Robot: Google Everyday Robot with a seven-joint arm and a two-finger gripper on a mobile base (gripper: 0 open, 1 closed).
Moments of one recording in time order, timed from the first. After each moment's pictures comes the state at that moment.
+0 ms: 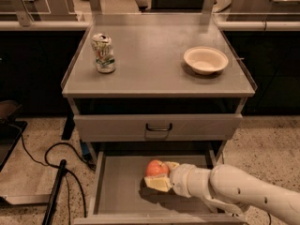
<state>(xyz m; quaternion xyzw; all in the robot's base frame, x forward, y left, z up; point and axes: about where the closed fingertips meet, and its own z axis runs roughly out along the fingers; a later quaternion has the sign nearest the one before) 0.465 -0.033 0.563 -0.30 0.83 0.29 0.38</state>
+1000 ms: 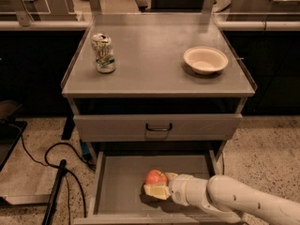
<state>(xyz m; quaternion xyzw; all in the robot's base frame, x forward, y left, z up) 0.455 -0.030 0.504 -0.26 0.84 0.33 0.35</state>
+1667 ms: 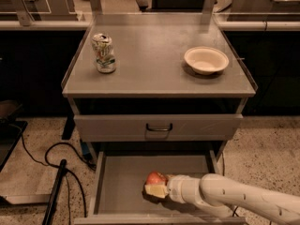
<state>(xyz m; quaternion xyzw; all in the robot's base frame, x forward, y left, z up) 0.476 -0.035 0.446 -0.23 0.86 0.32 0.33</state>
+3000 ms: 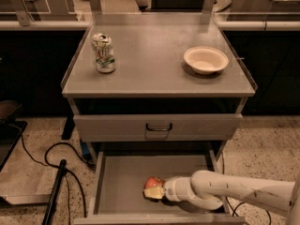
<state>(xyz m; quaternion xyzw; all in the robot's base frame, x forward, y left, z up) 0.491 -0.027 0.368 -0.24 0.88 0.32 0.26</state>
